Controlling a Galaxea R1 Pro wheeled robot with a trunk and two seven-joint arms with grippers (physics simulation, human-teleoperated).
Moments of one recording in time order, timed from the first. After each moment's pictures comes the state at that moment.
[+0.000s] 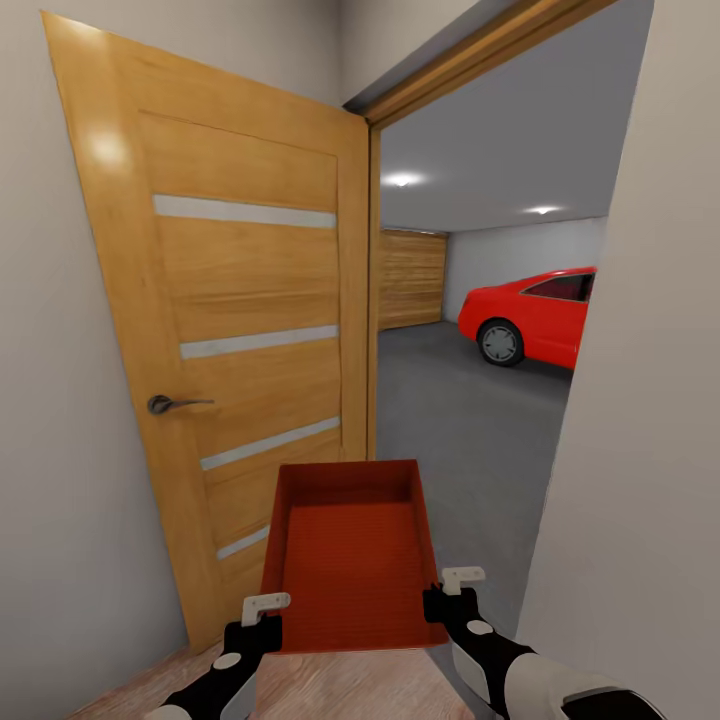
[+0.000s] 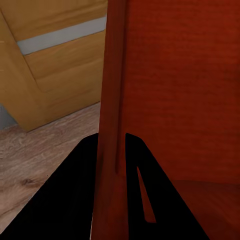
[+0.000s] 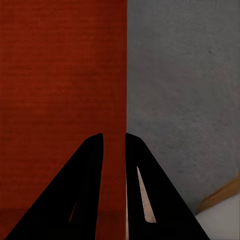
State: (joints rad) left arm -0.56 -0.08 -0.17 -0.17 0.22 -0.20 0.15; right arm -0.71 0.11 0.13 0.00 -0.07 -0.28 -0.07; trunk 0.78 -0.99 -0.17
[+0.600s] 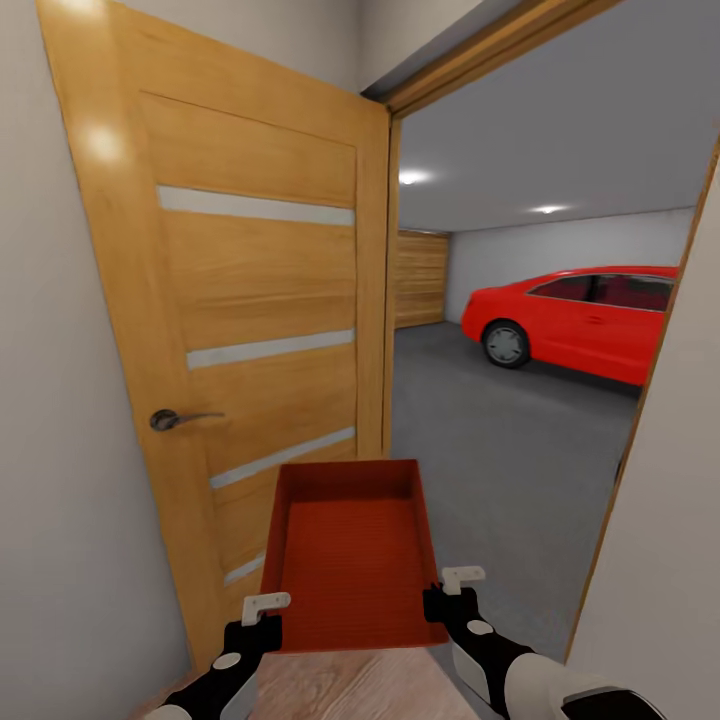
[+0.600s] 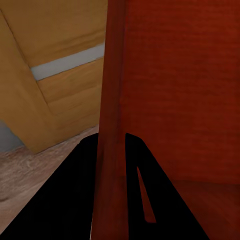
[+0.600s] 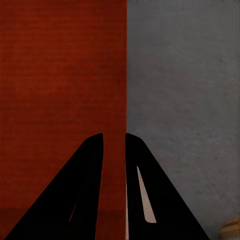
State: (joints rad) left arm -0.56 -0.08 -0.17 -0.17 0.23 -0.21 0.15; right arm -0.71 0.11 0.13 0.01 -0.07 -0.28 -0.07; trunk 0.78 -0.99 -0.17
